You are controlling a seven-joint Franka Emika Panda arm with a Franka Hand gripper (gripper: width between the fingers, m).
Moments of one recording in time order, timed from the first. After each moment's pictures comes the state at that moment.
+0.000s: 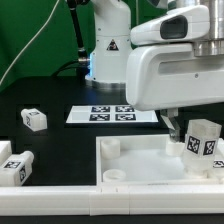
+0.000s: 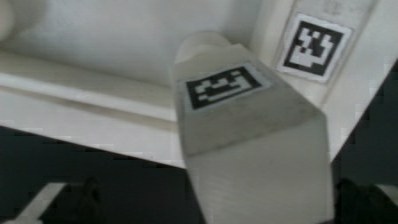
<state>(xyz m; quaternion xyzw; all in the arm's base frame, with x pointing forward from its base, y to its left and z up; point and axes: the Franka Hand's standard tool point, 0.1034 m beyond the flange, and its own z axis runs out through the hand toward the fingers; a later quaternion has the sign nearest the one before) 0.663 0.119 0.090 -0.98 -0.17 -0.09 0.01</state>
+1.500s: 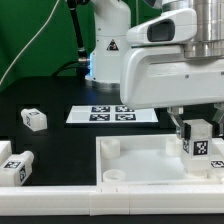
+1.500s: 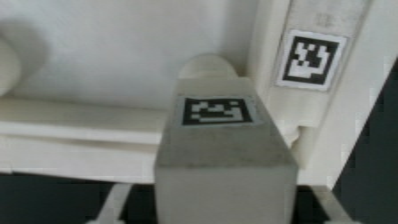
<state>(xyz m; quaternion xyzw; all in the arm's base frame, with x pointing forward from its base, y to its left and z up) 0.656 0.113 0.088 -0.99 -0.07 -0.08 0.02</state>
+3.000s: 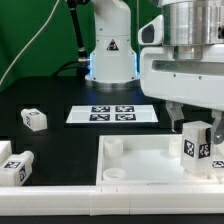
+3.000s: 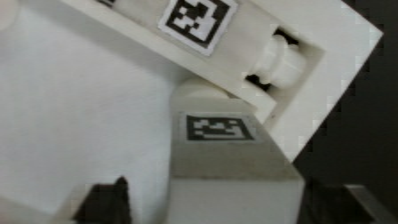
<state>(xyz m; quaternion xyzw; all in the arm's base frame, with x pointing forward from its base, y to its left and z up) 0.650 0.121 0.085 -0.88 0.47 -0.06 0.04</state>
